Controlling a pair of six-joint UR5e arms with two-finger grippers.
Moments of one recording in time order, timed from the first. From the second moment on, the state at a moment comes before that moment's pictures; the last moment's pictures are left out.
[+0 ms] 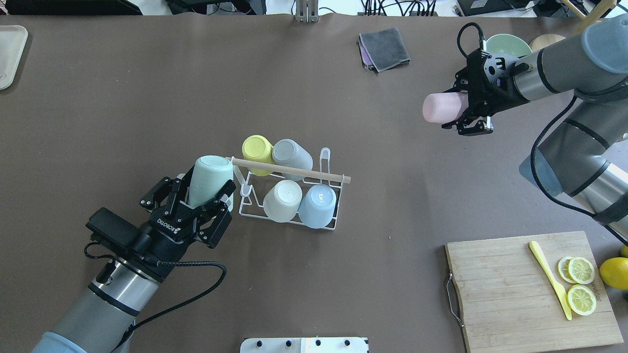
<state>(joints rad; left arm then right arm) -0.08 -1.82 -1.85 -3.11 -0.60 -0.43 0.96 -1.26 1.61 -0.75 2.25 -0.43</state>
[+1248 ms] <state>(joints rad) -0.11 -1.95 -1.69 -3.11 -0.56 -0.41 0.77 -1.19 1.49 0.00 1.96 0.35</state>
